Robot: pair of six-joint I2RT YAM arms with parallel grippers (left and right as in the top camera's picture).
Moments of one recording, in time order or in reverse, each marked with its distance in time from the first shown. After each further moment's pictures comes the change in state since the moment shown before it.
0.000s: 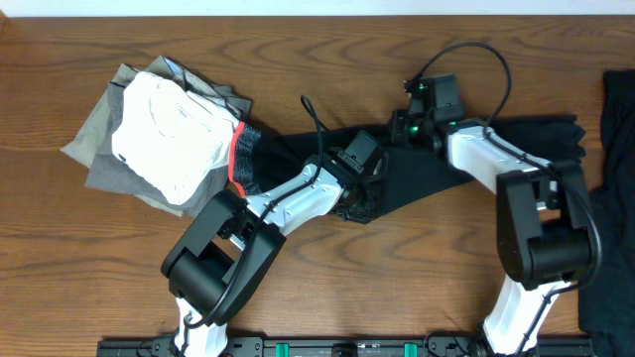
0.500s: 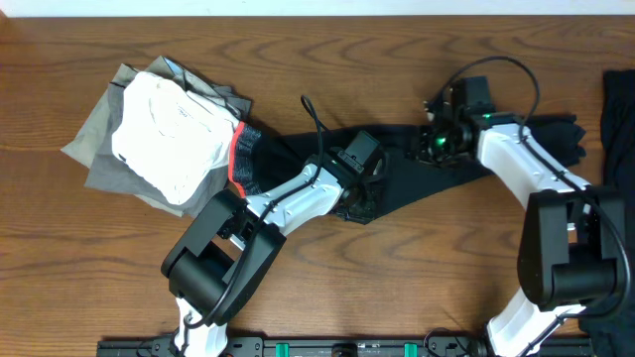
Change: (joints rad) left arm 0.000 0.000 0.001 -0.004 -0.001 0.000; right arm -0.065 -0.116 0.002 -0.413 -0.144 -0.065
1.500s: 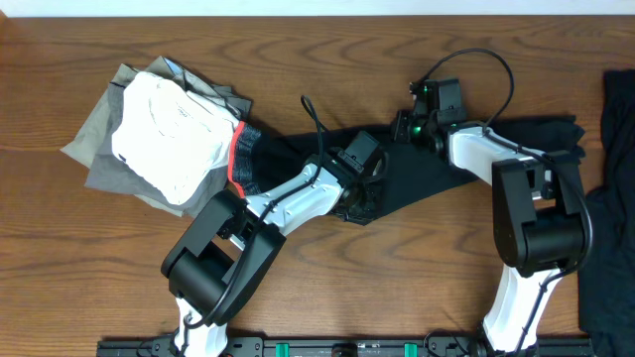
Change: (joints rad) left arm 0.000 -0.001 0.002 -0.018 0.000 0.000; right arm 0.042 0.194 -0.006 0.519 0.148 0.119
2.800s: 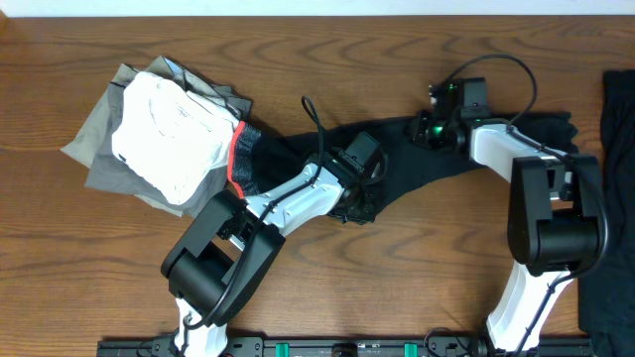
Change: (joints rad) left arm -0.001 -0.001 0.006 -0.046 -0.004 0.005; right arm -0.118 -0.009 0.006 -0.122 -0.146 0.008
